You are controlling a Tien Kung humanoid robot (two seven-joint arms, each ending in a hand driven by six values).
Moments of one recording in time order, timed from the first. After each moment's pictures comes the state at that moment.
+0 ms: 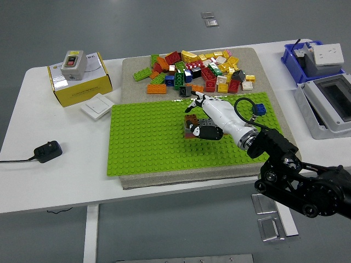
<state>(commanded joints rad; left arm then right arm) -0.04 0.06 -1.21 -0.18 1.03 0.08 0.03 0.66 -0.26 0.46 1.25 -1.73 -0.34 -0.15</state>
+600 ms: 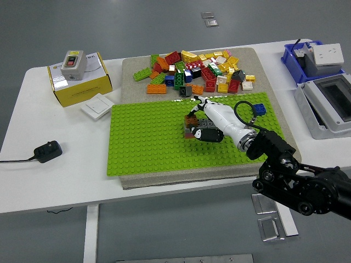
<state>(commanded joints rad) -0.04 0.06 -1.21 -0.18 1.03 0.08 0.03 0.67 -0.24 0.43 1.18 -1.69 -0.34 -0.14</state>
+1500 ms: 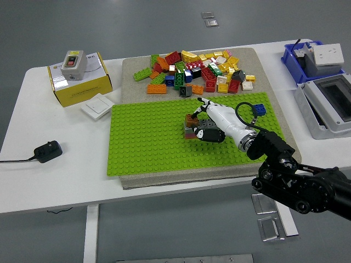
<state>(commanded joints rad) -0.04 0.06 -1.21 -0.18 1.03 0.08 0.03 0.68 -0.22 0.43 1.12 -1.68 -0.34 -0.14</state>
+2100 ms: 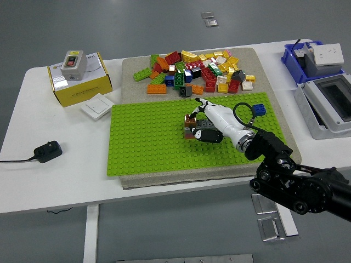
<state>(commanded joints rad) -0.04 0.06 -1.21 -0.18 1.03 0.08 0.03 0.68 -0.21 0.43 1.12 -1.68 -0.34 -0.14</state>
